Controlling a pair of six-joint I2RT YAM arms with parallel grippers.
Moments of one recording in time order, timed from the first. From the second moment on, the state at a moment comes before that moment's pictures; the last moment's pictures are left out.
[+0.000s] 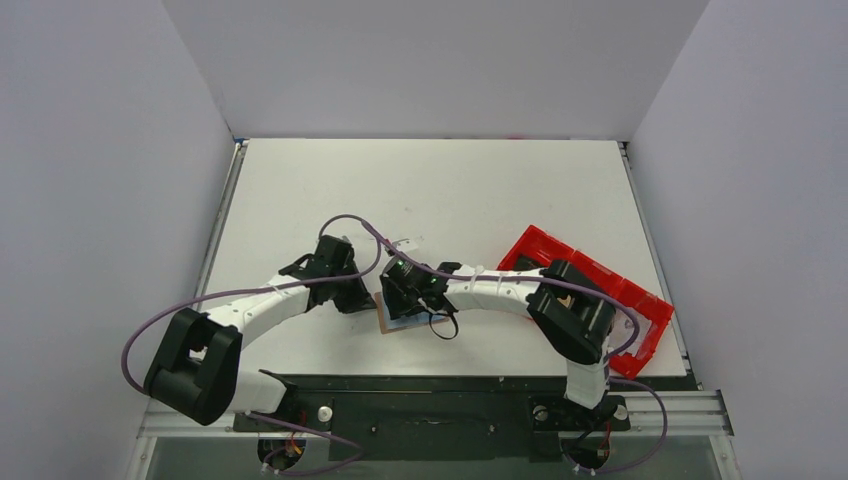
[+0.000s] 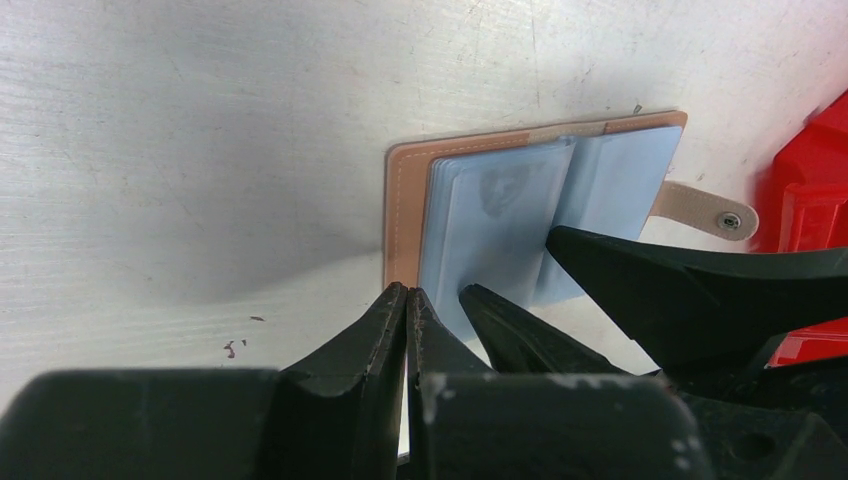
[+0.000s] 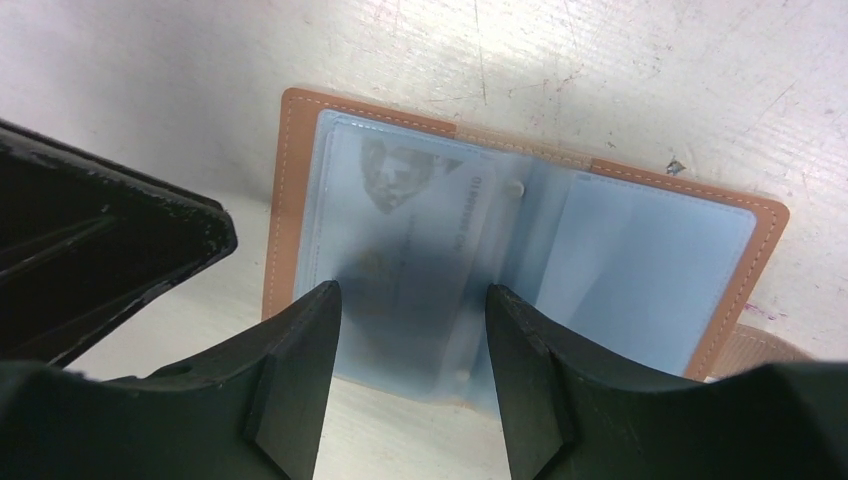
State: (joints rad) left arm -0.45 1.35 0.66 -0.35 0.17 -0.86; right arm 1.02 1.87 1.19 -0.32 0.15 0.61
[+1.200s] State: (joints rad) left arm -0.44 1.36 0.65 -0.35 0.19 -0.86; right arm 0.90 1.86 1.01 0.00 -0.09 0.71
